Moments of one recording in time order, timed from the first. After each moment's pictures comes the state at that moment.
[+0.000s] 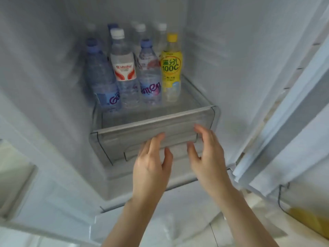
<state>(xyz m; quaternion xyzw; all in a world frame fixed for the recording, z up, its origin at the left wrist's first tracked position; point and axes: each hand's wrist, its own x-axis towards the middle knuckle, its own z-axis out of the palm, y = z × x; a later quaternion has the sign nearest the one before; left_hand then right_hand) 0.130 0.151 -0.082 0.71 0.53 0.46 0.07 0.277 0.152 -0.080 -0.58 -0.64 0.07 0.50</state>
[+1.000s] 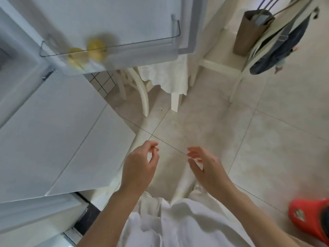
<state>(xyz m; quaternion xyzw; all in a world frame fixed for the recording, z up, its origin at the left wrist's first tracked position) 0.276 -0.246 -0.213 0.88 0.33 0.09 0.33 0.386 -0.417 -0.235 -0.85 -0.28 0.25 0.37</state>
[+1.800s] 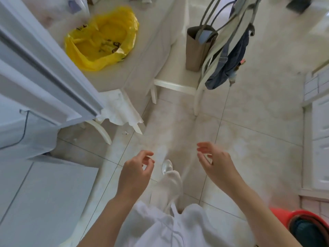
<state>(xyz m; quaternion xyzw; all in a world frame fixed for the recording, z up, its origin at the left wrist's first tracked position) 0.586 -0.322 -0.243 0.87 0.30 -0.01 0.39 0.701 -0.525 -0.234 -0.90 -0.16 0.20 0.35</state>
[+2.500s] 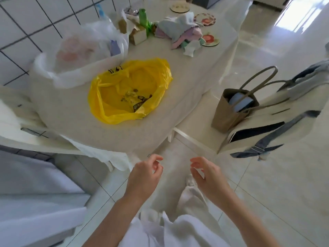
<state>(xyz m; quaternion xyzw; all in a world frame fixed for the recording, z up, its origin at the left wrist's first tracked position) 0.867 -0.195 -0.240 0.84 0.38 0.05 0.39 1.002 -0.352 -0.235 -0.86 -0.33 0.27 0.29</state>
